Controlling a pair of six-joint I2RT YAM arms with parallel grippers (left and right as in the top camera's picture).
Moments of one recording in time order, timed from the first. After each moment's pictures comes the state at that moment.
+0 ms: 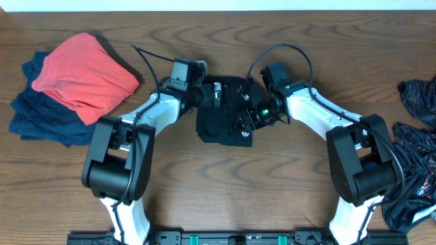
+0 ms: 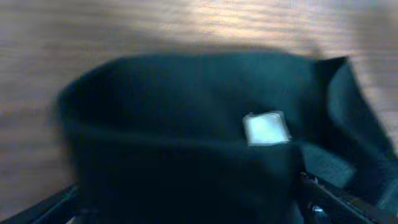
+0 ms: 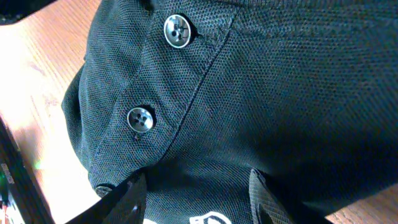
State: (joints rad) left arm -0.29 1.98 1.13 -0.10 0.33 -0.33; right arm 0.38 1.98 1.24 -0.59 -0.61 -0.02
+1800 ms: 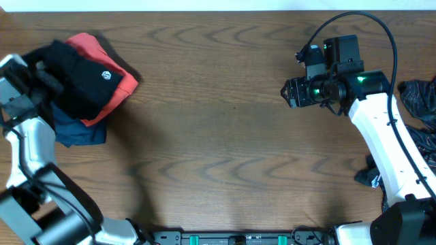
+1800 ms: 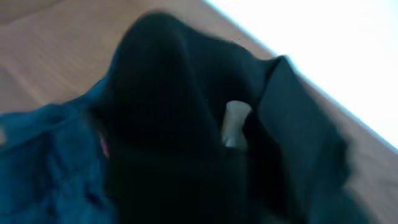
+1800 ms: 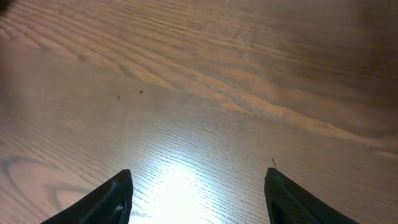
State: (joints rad) left arm 0.62 1.70 1.12 -0.05 0.22 -0.26; right arm 0.16 1.57 1.34 -0.85 -0.28 -0.01
